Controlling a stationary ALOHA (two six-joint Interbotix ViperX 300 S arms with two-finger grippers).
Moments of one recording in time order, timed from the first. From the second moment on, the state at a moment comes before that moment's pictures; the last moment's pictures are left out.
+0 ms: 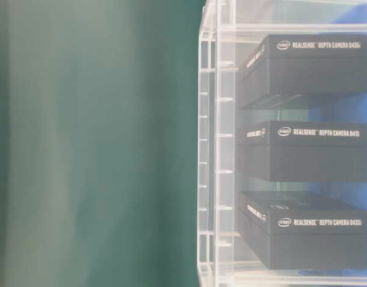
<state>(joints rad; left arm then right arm) 0.00 -0.96 1.17 0.00 -0.29 0.00 0.00 -0.96 1.17 0.00 -0.29 0.00</state>
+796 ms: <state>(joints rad) 0.00 -0.97 0.97 0.02 0.00 -0.01 -0.01 -0.95 0.95 0.00 0.02 0.00</state>
